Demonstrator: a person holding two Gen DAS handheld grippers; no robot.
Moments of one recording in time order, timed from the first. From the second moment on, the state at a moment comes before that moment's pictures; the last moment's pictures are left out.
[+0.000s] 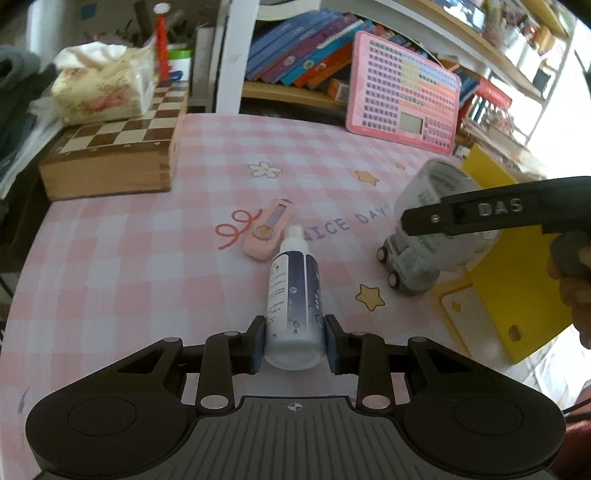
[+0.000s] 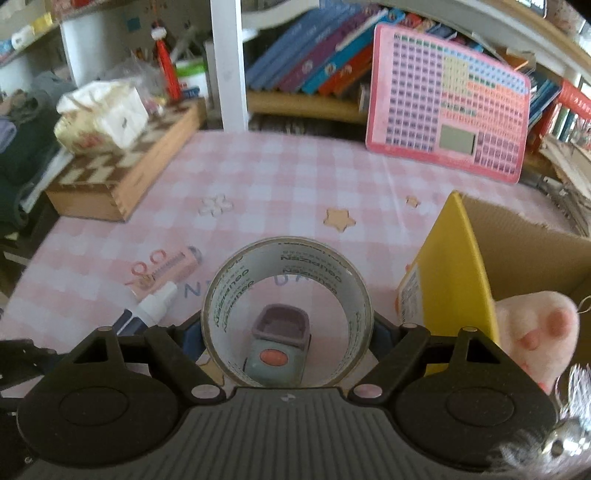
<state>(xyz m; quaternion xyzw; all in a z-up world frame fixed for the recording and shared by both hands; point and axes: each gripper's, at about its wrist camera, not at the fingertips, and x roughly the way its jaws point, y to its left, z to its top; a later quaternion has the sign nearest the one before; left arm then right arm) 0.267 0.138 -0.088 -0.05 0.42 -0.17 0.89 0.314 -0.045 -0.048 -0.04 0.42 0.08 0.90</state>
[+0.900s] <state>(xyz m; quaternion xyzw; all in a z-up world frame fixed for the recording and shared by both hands) 0.182 0.167 -0.039 -0.12 0.39 -0.17 0.90 0.190 -0.049 -0.021 -0.05 0.42 0.14 0.90</state>
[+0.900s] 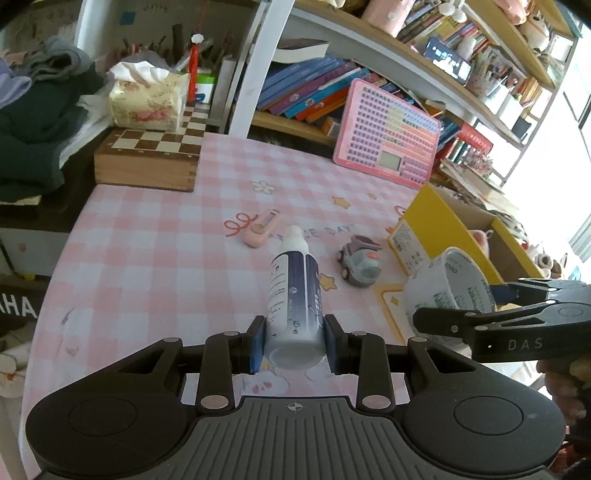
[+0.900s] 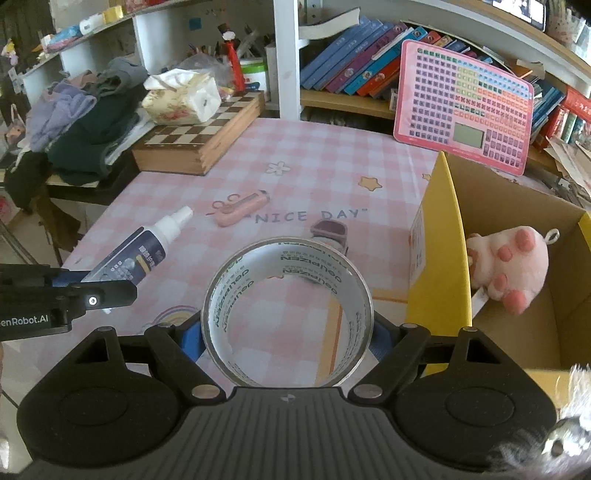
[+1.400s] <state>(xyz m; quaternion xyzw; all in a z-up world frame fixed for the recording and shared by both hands) 0.122 0.180 -0.020 -0.16 0.38 -0.19 0.89 0.123 -0.038 -0.016 -0.05 0.41 0.16 0.90</state>
